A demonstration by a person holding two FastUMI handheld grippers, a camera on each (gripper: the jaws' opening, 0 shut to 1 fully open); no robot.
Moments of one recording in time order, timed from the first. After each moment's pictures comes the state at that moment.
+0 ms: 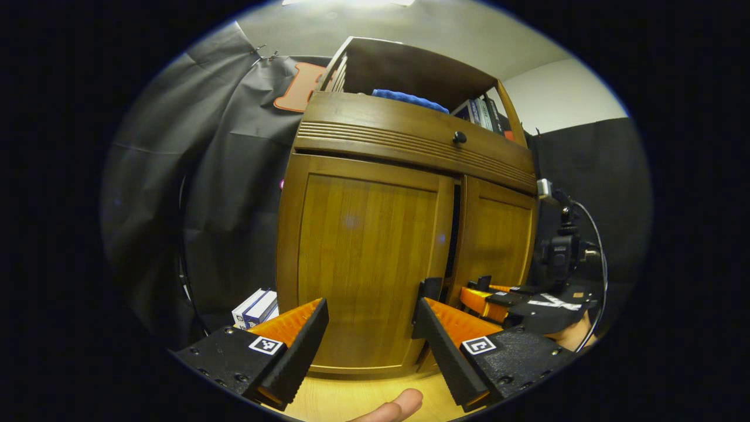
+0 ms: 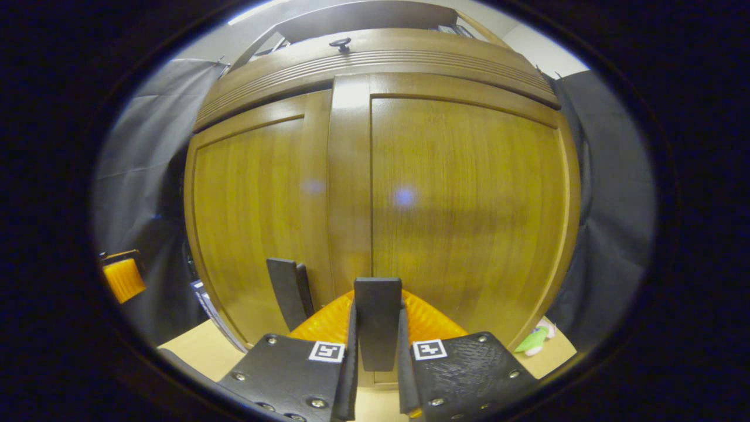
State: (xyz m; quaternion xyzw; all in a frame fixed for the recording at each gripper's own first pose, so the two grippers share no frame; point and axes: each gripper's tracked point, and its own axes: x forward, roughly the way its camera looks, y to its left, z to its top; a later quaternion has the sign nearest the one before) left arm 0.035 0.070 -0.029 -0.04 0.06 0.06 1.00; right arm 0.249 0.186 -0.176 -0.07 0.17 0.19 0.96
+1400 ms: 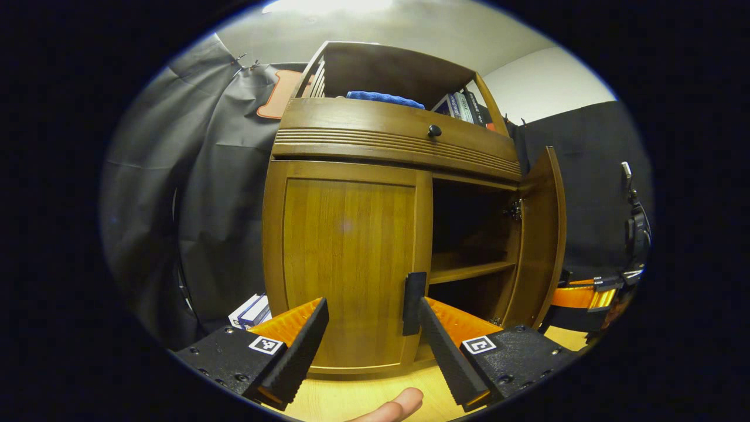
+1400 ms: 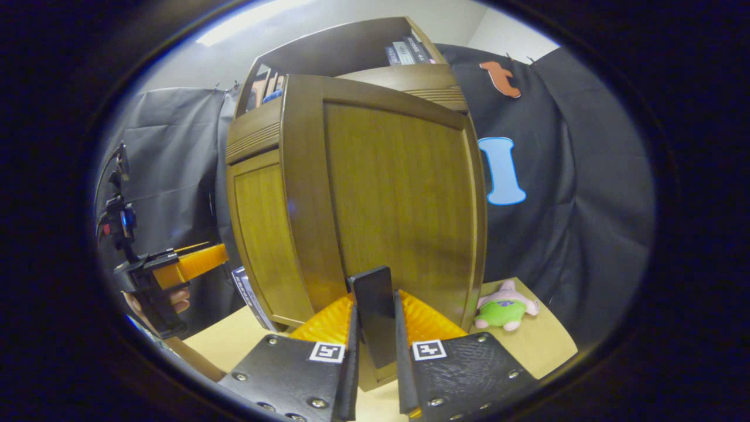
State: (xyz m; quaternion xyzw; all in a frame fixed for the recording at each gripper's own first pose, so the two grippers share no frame) left arm 0.034 0.046 -0.030 0.00 0.06 0.04 1.00; right arm 0.149 0.051 -0.129 -0.02 0.19 0.22 0.96
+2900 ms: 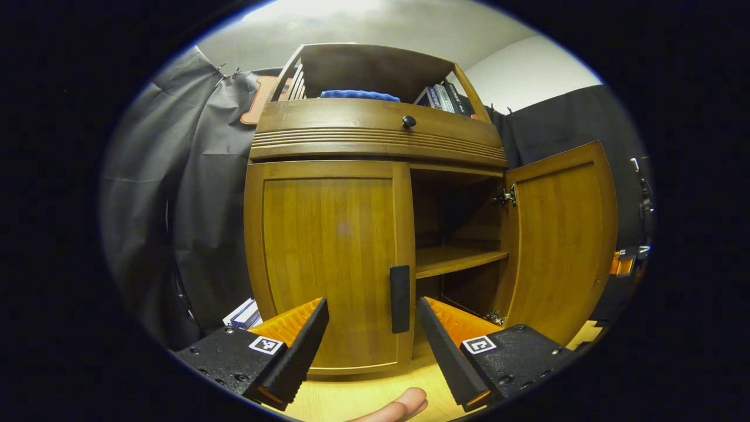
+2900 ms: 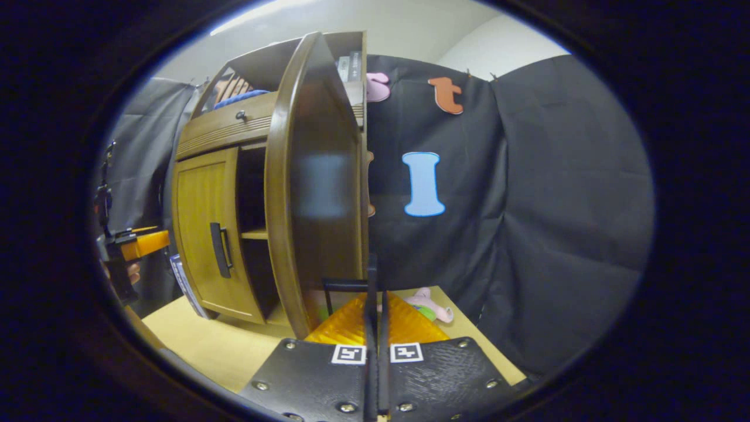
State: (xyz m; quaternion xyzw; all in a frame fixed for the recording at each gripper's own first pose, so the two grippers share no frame) left arm 0.041 0.018 -0.041 0.03 0.06 0.03 1.00; right arm 0.163 -0.123 -0.109 -0.07 0.15 0.11 0.98
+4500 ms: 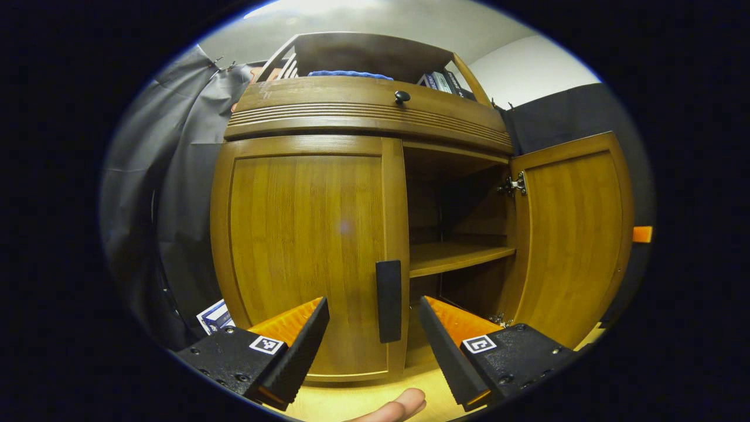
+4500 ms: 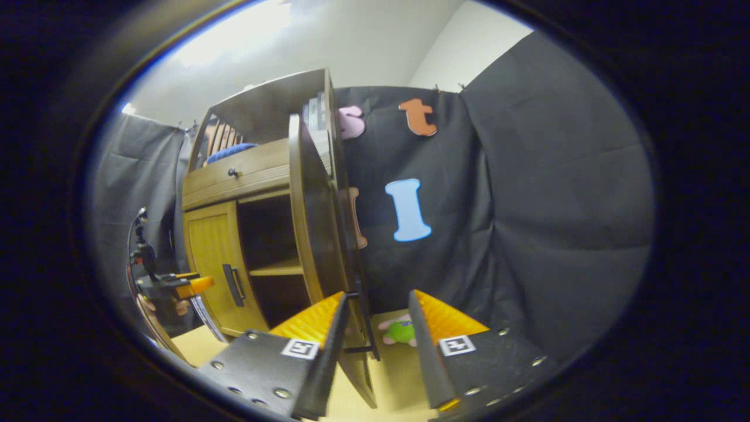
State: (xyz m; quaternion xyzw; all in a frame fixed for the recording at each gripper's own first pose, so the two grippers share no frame) left arm 0.098 0.008 -0.071 0.02 0.05 0.03 1.00; right arm 0.119 -0.173 -0.038 0.02 0.06 0.09 0.99
